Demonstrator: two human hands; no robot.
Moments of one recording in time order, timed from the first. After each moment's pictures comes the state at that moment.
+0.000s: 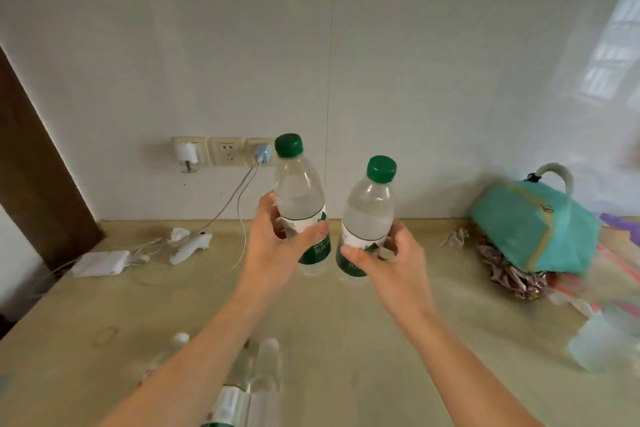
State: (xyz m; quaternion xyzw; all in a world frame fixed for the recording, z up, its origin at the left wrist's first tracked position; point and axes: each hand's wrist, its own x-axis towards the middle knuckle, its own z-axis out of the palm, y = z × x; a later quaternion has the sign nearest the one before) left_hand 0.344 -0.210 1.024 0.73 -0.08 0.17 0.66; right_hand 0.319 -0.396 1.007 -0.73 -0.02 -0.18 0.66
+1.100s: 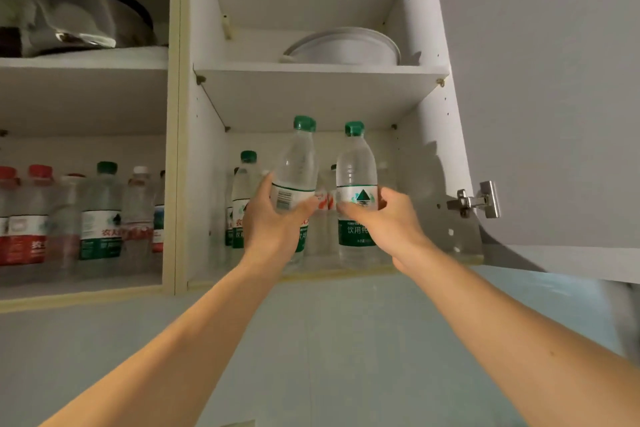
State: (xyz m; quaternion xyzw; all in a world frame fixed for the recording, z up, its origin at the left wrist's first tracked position) left_hand 0.421 -0.255 1.422 0.67 -0.22 0.37 0.60; right_hand 0.433 -0.433 1.417 -0.70 -0.14 -0.39 0.58
